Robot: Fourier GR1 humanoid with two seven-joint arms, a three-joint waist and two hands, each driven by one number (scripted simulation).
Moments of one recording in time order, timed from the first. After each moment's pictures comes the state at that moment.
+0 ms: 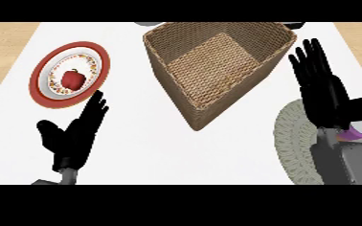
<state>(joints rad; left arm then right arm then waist) 0.00 0.34 -0.29 -1.54 0.37 0.29 0.11 -0.24 -0.28 0.02 -1.57 -0.45 -0.18 0.04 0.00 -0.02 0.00</state>
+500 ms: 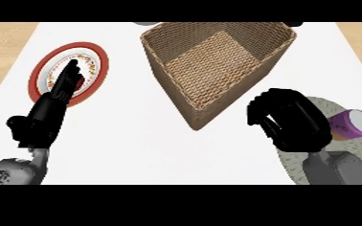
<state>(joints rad) -0.14 0.52 -0.24 -1.59 0.21 0.25 0.02 -0.19 -0.34 0.21 -1.65 -0.68 0.32 0.08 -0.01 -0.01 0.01</state>
